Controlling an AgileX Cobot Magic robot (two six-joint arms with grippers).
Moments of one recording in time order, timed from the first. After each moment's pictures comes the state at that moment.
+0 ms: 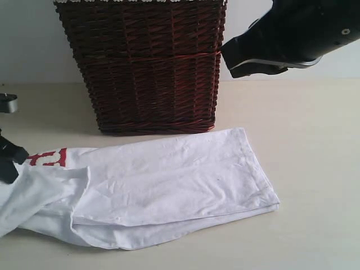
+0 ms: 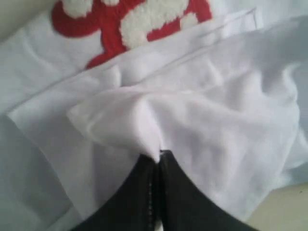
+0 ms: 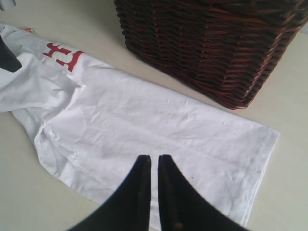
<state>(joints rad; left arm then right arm) 0.01 1.76 -1.05 -0.24 0.86 0.49 0.39 1.29 -1.17 0.24 0.78 -0.17</state>
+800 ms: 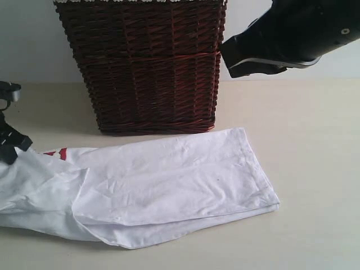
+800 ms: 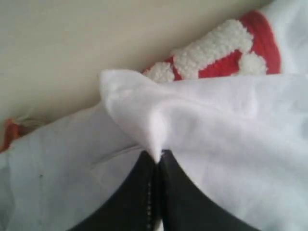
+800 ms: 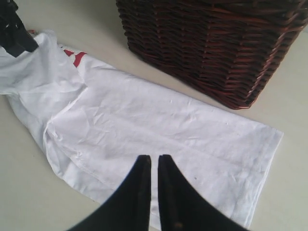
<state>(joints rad) 0.01 1.85 -1.15 -0.11 0.77 0.41 0.39 1.29 -1.17 0.25 0.78 -0.17</state>
